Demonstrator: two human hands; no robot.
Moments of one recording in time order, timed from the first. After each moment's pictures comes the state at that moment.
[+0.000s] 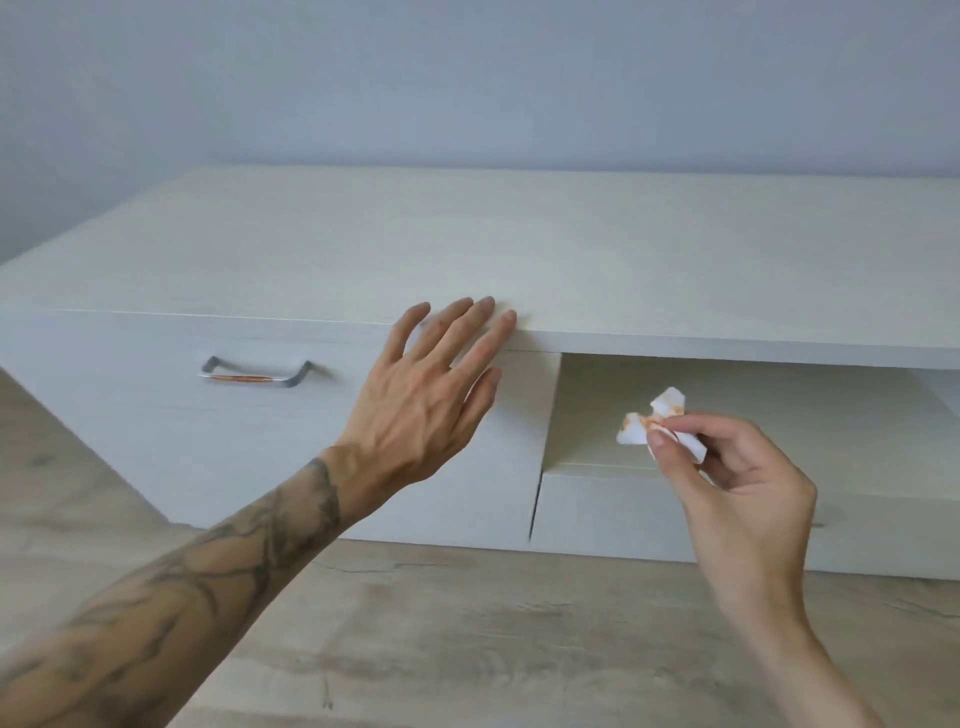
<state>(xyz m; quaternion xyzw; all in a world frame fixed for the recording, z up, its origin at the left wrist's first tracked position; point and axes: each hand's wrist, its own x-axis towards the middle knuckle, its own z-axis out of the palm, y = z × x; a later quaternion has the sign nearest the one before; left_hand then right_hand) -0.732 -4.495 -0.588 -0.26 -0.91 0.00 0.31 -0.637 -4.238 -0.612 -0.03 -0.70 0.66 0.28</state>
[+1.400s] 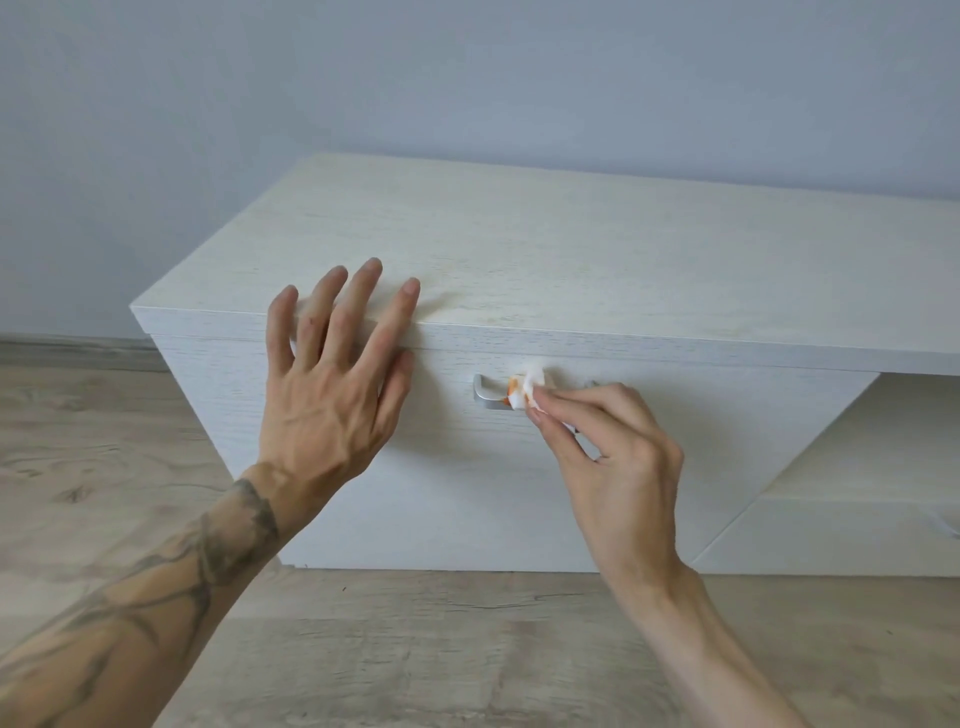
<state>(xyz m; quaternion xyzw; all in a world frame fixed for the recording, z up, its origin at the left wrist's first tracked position) -0.793 -4.816 -0.634 -0.16 -0.86 -0.01 0.49 -0.719 -4.573 -0.636 0.13 -0.81 0.36 0.44</state>
